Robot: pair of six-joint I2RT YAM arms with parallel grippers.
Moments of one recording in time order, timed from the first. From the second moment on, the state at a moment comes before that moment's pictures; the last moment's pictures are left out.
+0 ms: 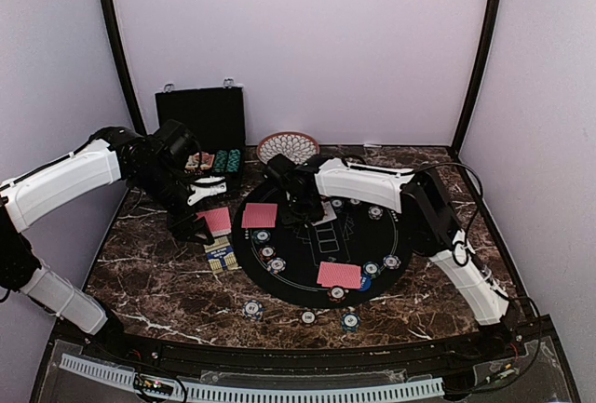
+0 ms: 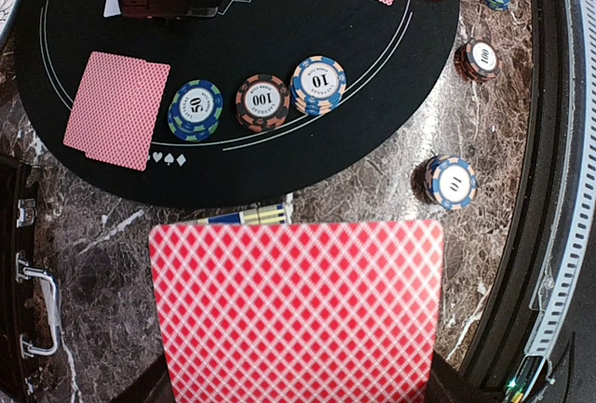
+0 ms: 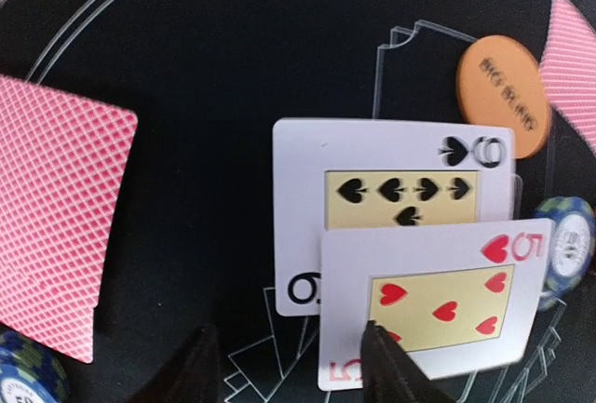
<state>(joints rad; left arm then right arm) -0.57 1.41 1.27 -1.09 0.28 0.67 0.90 2.53 2.26 -0.97 0.30 0.55</state>
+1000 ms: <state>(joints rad) -0.57 1.41 1.26 -1.09 0.28 0.67 0.69 2.18 1.66 -0.57 0.01 0.63</state>
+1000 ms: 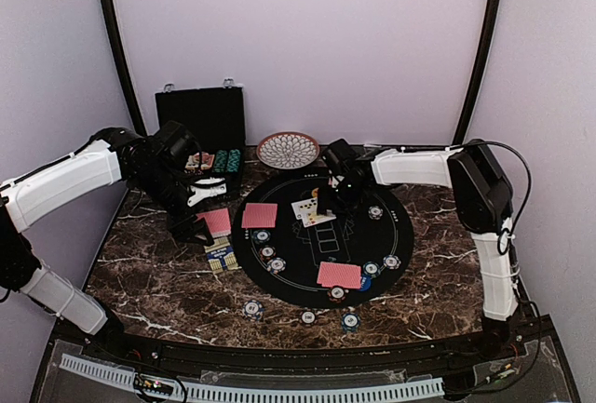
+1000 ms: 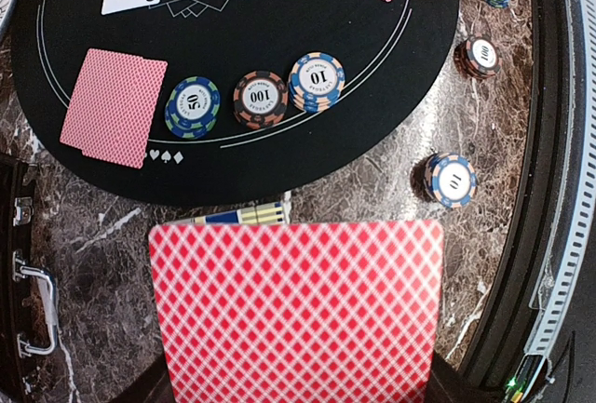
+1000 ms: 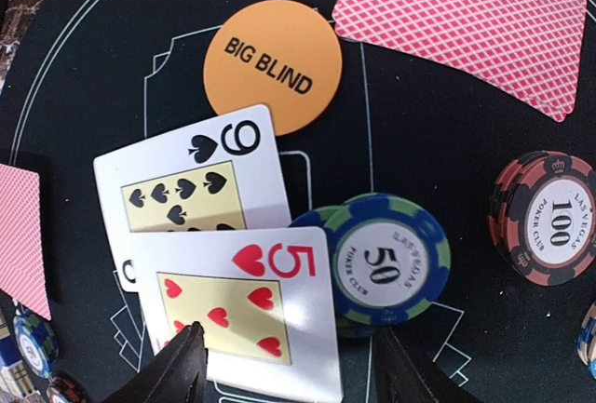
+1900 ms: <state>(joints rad) -0.57 1.41 1.25 -1.09 0.28 0.67 0.73 2.18 1.61 -0.47 -0.11 0.63</state>
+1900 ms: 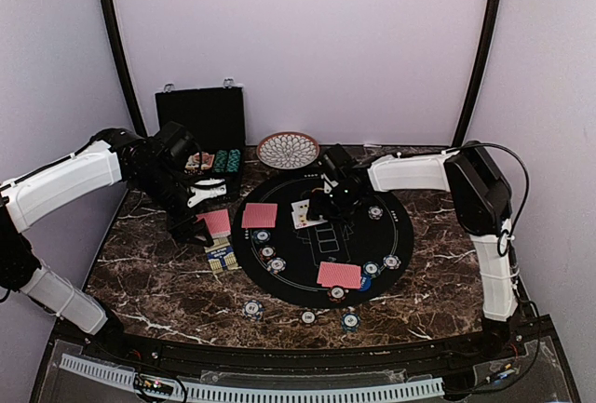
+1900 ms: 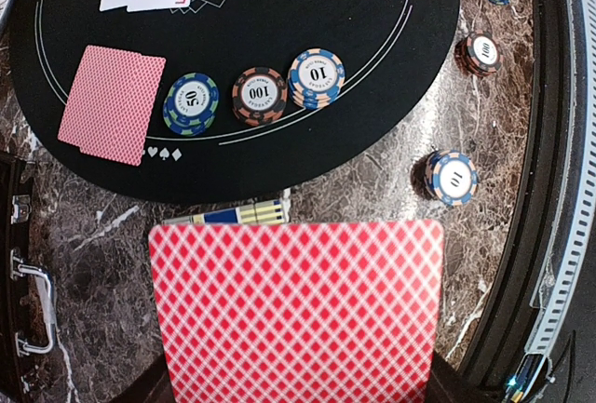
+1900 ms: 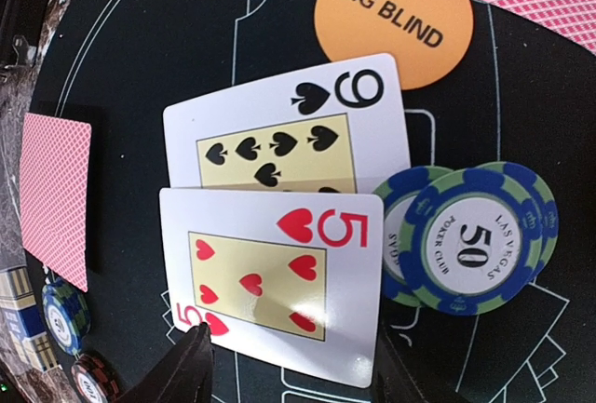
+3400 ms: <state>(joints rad) -0.57 1.39 1.24 -1.08 0.28 0.67 1.01 1.73 1.01 0.26 -0.16 1.19</state>
